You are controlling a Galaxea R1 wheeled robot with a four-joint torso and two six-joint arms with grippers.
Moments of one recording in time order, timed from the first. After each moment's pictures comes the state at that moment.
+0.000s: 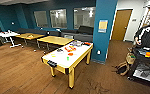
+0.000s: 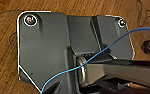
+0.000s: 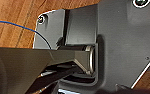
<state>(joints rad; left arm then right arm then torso) 1.52 2.96 -2.57 -0.07 -0.11 0.11 -1.58 2.99 -2.56 -0.36 0.10 0.28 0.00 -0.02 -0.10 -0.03</state>
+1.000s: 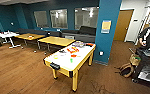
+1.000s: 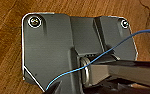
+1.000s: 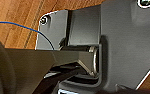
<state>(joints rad) 1.52 2.96 -2.58 -0.07 -0.11 0.11 -1.58 2.99 -2.56 -0.36 0.10 0.28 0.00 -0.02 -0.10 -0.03</state>
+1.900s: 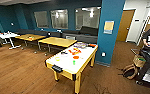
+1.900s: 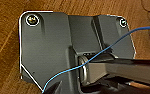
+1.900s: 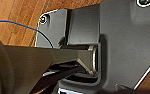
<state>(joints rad) 1.53 2.96 -2.58 -0.07 -0.11 0.11 -1.58 2.99 -2.57 -0.36 0.10 0.27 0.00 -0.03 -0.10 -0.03</state>
